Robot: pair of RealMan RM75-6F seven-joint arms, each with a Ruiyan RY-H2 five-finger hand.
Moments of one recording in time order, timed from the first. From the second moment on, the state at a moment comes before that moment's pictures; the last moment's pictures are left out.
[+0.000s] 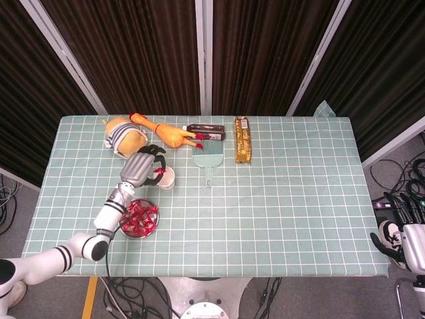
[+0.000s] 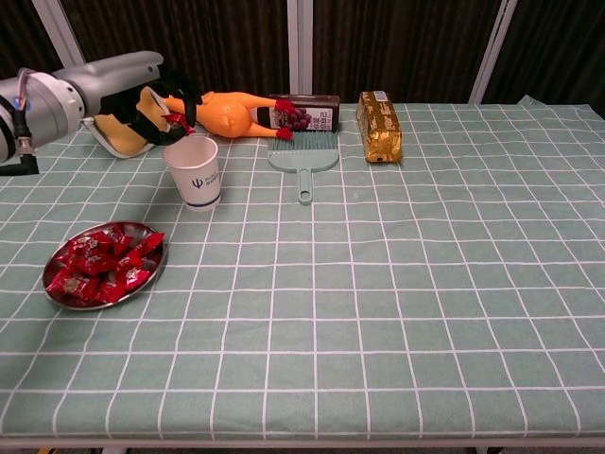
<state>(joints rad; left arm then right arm) -0.78 -1.61 -0.29 -1.22 1.16 0.82 0.06 0.04 -1.03 0.05 -1.58 -1.56 1.55 0.22</state>
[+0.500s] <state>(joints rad) -0.65 -1.50 -0.24 -1.43 1.20 1.05 0.05 0.04 -1.03 0.05 -1.57 -1.57 1.55 0.23</state>
